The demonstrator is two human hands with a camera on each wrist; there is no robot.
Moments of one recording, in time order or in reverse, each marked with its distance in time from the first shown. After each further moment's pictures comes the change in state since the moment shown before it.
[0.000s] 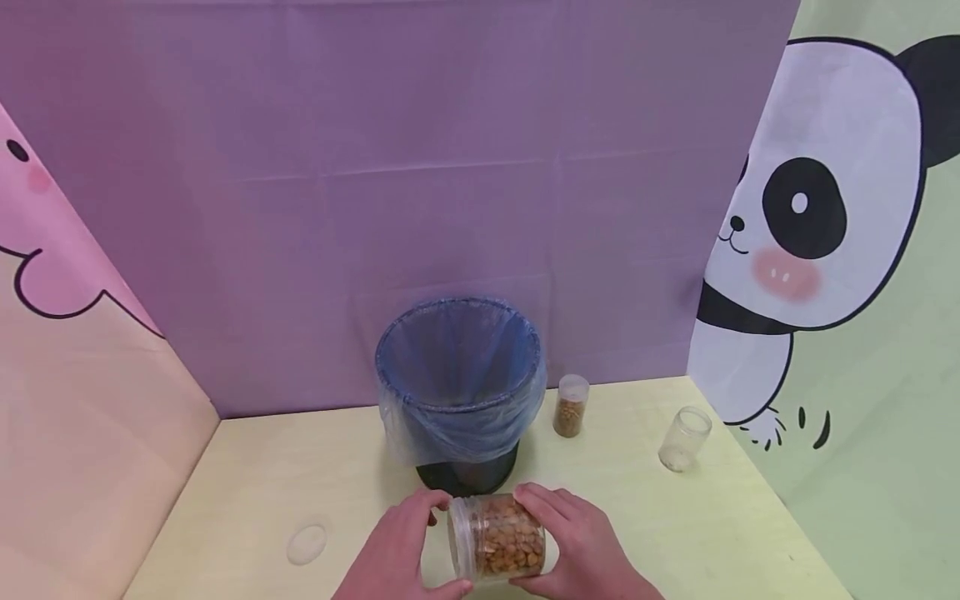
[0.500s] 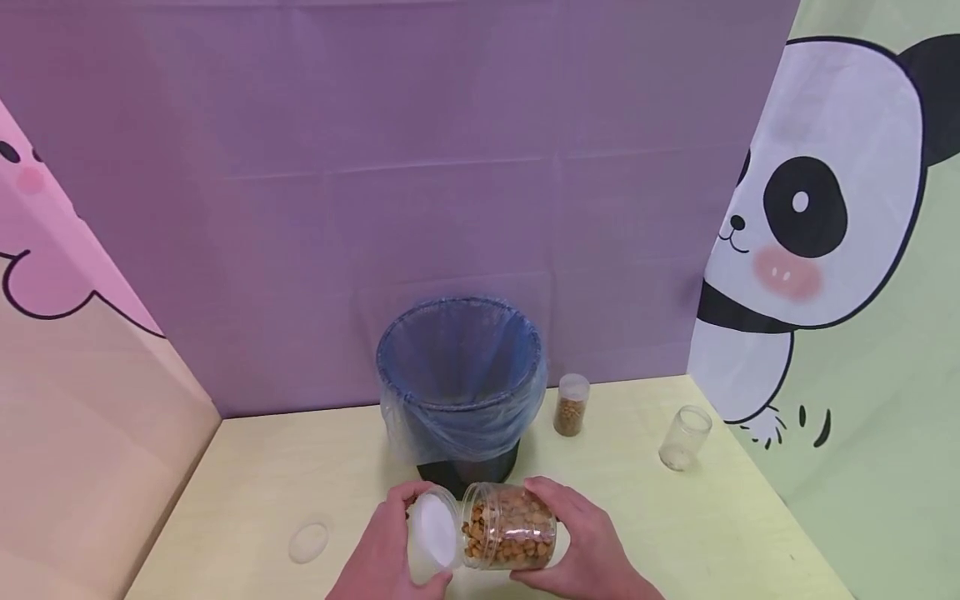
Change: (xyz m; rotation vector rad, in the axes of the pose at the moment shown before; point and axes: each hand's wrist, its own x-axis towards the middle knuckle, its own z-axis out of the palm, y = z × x) left_hand -0.010 -0.002 -0.003 -0.137 0.133 -0.088; right_hand -0.003 -0.004 0.002 0.225 0.048 0.202
